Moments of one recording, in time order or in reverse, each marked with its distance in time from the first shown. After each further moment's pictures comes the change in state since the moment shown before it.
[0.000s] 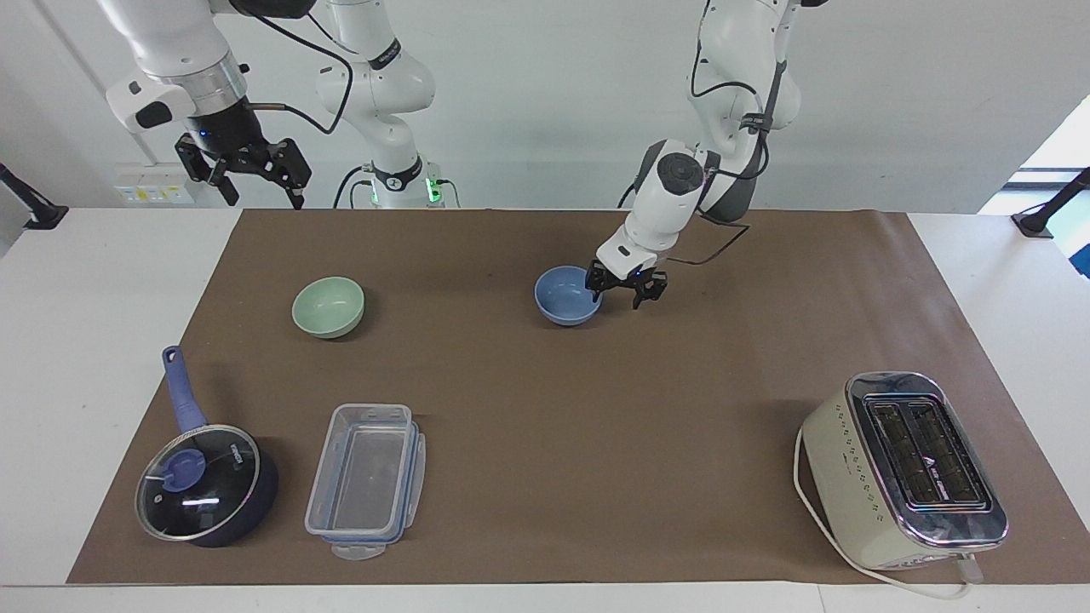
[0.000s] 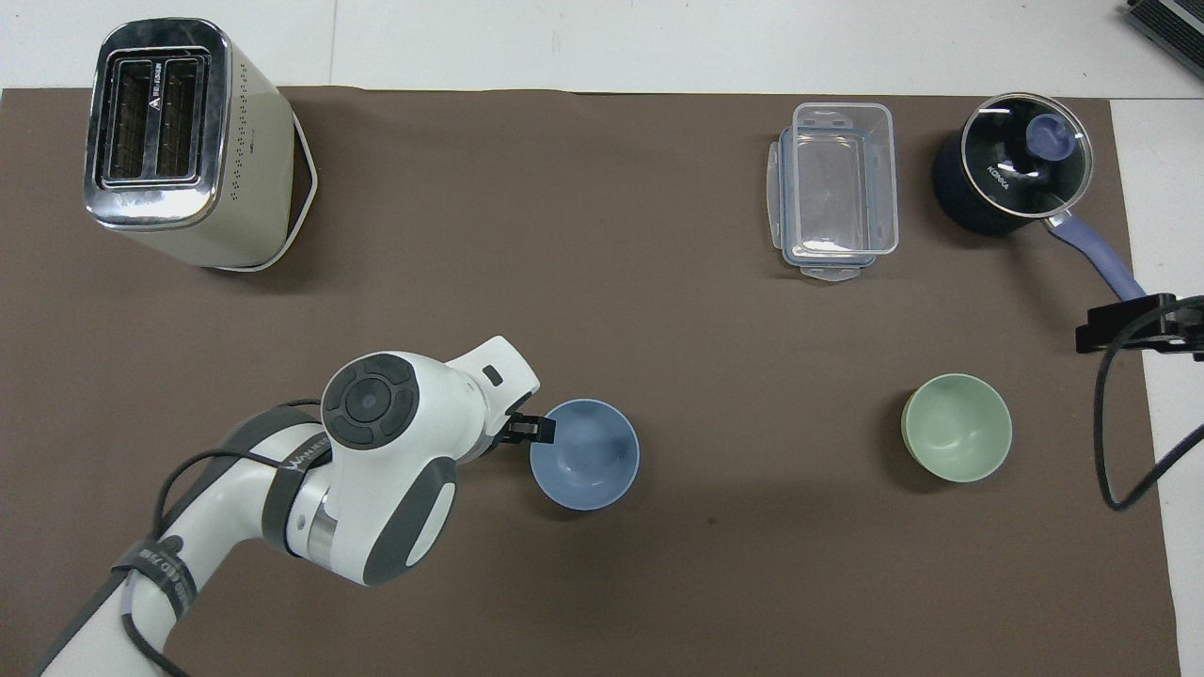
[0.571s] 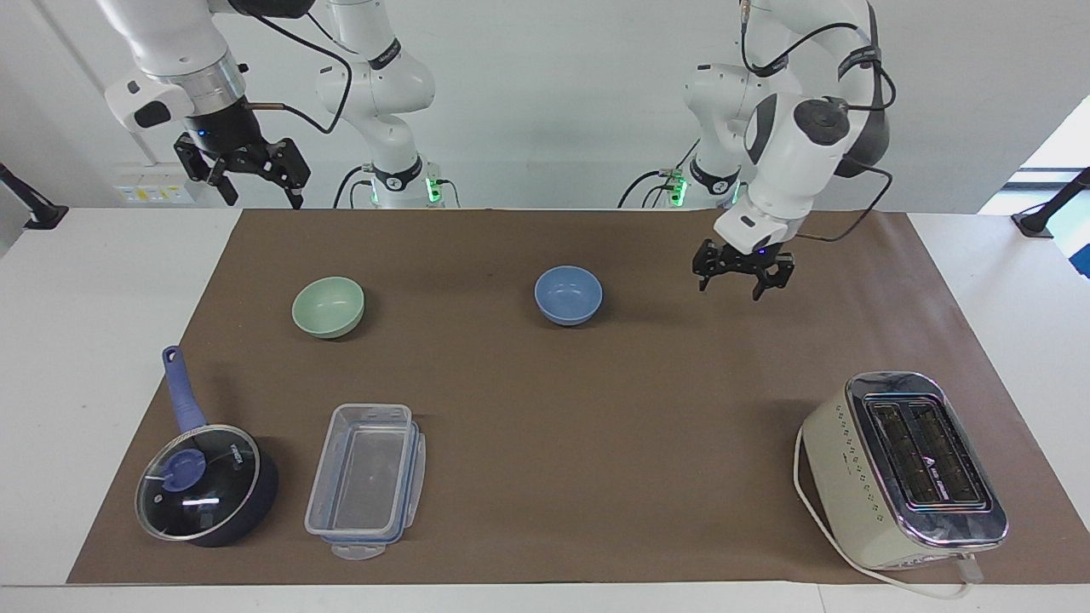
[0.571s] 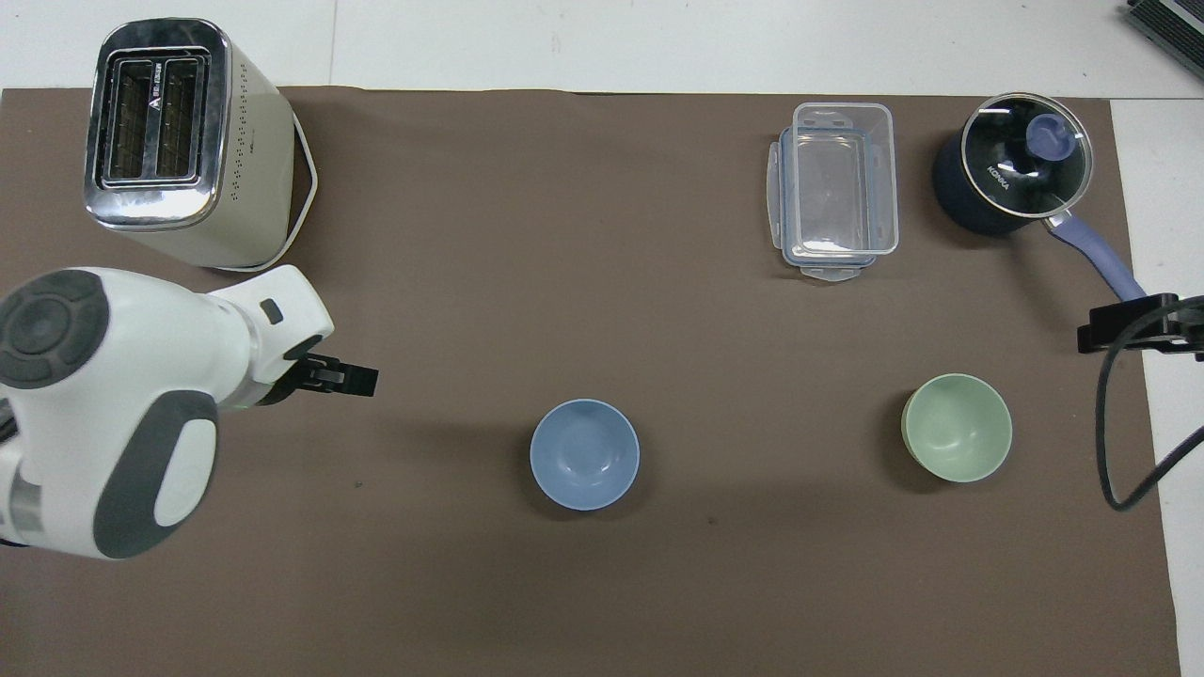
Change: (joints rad) left arm 0.314 -0.150 0.009 0.104 0.111 -0.230 0.320; right arm -0.001 0.000 -0.001 0.001 0.000 0.004 -0.006
